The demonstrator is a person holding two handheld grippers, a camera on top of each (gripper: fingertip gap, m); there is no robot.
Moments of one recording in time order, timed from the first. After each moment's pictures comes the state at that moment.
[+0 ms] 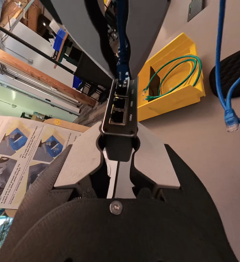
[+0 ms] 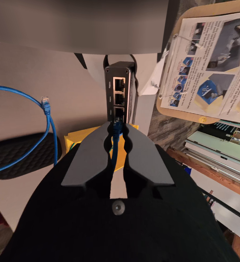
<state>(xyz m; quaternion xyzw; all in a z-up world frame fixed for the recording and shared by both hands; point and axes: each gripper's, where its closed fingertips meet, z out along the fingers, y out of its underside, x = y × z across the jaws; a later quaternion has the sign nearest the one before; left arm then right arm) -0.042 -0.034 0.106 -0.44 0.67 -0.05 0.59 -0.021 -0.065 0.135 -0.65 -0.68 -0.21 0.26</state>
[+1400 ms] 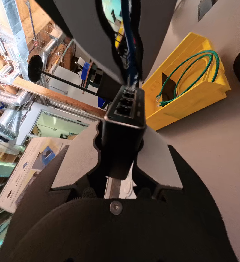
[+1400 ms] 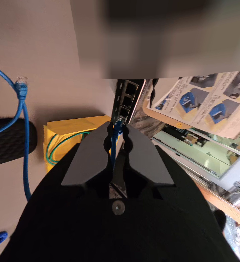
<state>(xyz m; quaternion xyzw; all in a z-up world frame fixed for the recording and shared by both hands) -0.031 -0.034 0.102 -0.34 0.66 0.01 0.67 -0.019 -0.080 0.112 -0.56 -0.73 -0.30 0.26</state>
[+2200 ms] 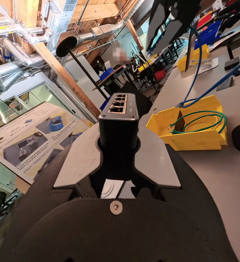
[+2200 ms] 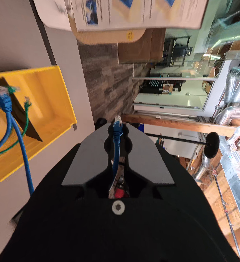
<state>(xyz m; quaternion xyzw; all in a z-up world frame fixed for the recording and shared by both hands) -0.105 -0.014 0.176 -0.44 0.51 -0.16 0.72 0.171 0.010 0.219 -0.63 -0.54 -0.41 0.39</state>
